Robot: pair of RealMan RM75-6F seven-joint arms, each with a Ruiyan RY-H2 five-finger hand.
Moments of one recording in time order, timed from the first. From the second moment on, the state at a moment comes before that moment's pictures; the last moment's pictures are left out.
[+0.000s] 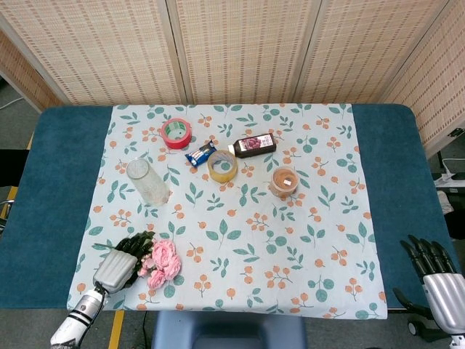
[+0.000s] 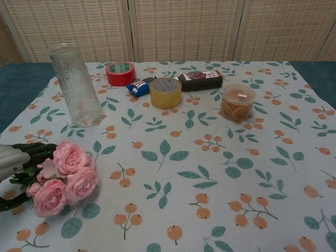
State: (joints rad) left arm -0.33 -1.43 0.01 -1.56 1.41 1.02 0.46; right arm -0.08 -1.00 -0.09 -1.67 -1.69 1.59 -0.04
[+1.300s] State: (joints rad) left arm -0.28 -1.43 -0.25 -1.45 1.42 1.38 -1.04; right arm -0.08 -0.99 -0.09 -1.68 -1.68 1.56 -0.03
